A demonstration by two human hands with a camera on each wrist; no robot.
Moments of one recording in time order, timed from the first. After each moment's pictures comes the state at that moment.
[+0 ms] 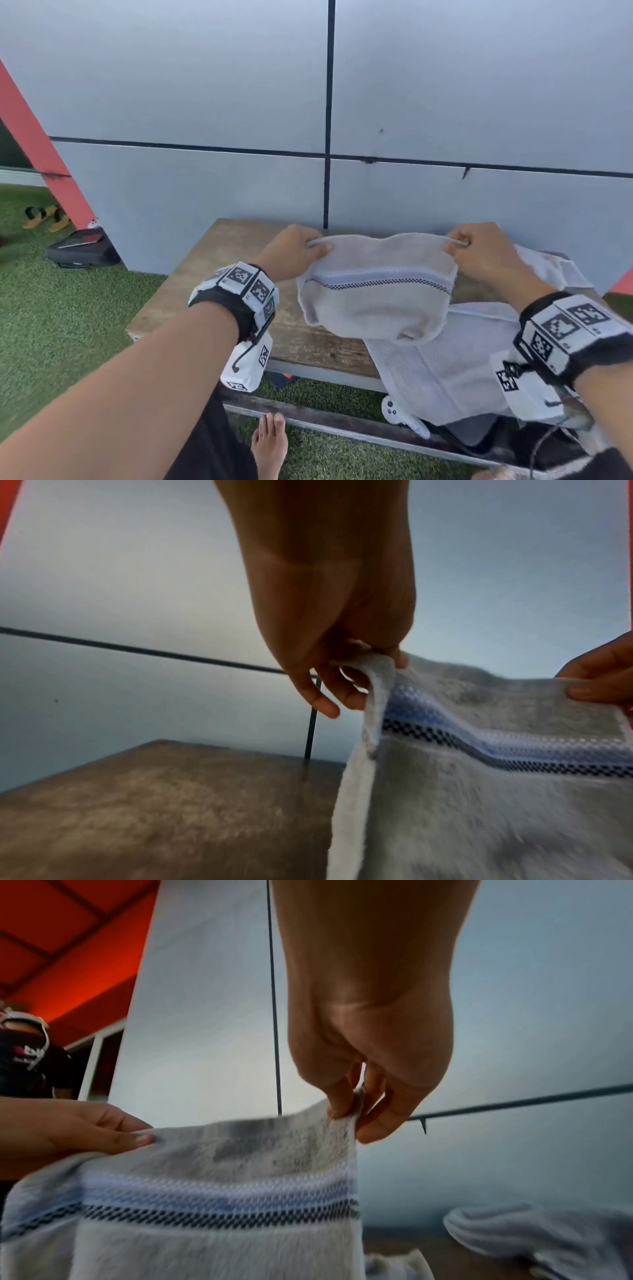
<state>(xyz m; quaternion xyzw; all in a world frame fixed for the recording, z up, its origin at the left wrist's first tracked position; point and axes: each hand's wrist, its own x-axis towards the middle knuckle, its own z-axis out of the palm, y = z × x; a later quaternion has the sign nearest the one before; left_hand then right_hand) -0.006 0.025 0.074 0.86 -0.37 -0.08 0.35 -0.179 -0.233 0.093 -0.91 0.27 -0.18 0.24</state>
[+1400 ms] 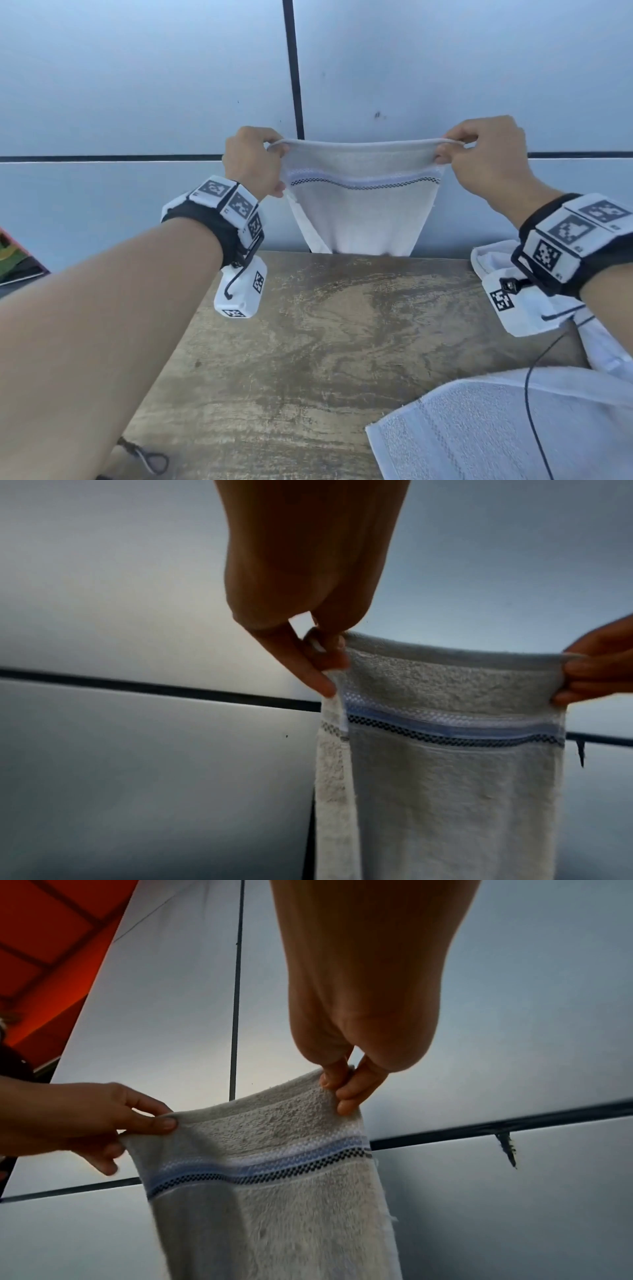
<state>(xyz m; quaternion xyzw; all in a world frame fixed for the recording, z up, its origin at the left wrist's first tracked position) 0.187 -0.106 0.135 0.86 -0.19 0.07 0.46 0.021 -0.355 0.125 -0.85 0.23 -0.37 0.30</state>
